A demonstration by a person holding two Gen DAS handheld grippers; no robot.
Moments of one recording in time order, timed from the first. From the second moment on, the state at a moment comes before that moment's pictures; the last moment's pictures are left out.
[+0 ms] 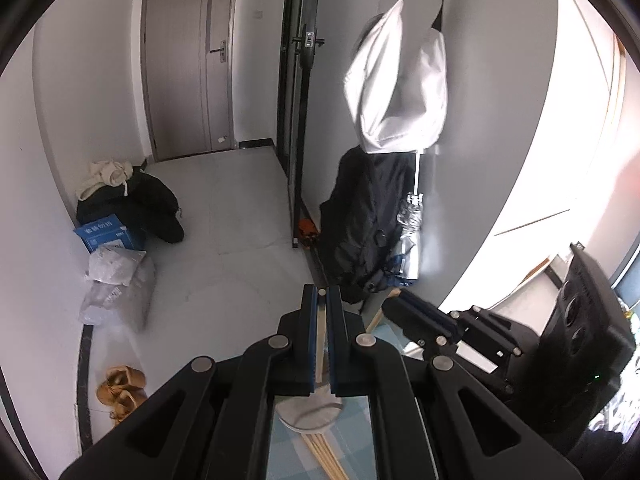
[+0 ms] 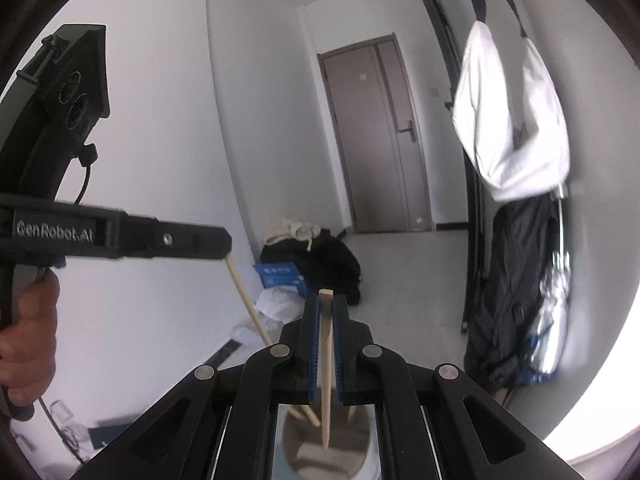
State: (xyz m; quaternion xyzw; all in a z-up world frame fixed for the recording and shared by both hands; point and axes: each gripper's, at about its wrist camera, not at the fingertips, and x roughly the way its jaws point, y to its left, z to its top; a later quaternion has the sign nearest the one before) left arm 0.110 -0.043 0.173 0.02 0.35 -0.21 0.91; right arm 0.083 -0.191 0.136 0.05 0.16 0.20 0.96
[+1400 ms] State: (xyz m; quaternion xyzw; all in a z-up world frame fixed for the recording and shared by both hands) left arm 0.135 -0.009 0.092 -0.04 0.39 -0.12 0.91; right arm 0.106 -0.214 0.054 0.10 0.26 0.18 0.94
